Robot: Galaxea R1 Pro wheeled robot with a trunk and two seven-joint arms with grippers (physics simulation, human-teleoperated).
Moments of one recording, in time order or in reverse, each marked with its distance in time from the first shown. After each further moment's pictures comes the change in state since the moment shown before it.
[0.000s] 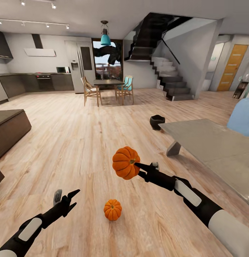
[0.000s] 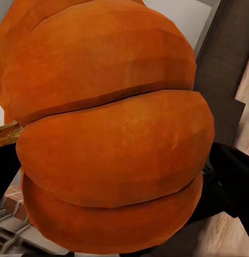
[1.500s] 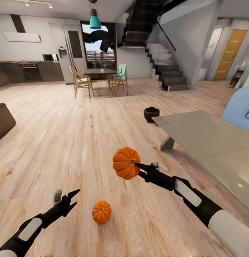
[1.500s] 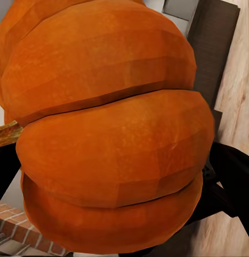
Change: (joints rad) left arm 0.000 0.000 0.001 -0.001 -0.001 0.000 -0.001; right arm 0.000 0.000 0.000 0.006 -0.001 -0.001 -0.002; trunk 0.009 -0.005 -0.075
